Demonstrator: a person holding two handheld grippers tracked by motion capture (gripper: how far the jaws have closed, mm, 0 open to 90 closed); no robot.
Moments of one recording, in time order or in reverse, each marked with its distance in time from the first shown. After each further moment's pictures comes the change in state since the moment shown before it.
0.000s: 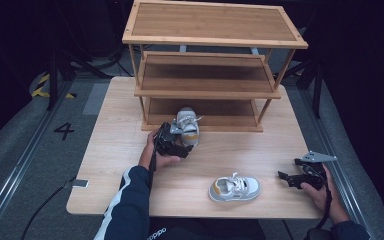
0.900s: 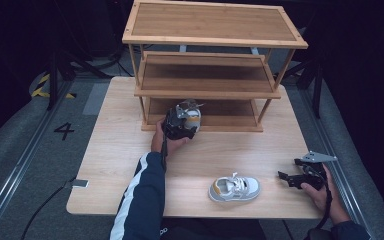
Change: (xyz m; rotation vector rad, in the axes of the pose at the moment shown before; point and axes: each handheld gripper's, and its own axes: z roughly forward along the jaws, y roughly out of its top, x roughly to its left) left arm 0.032 0.033 0.038 -0.047 0.107 -0.056; right arm 0.000 0.000 0.000 0.000 0.002 0.000
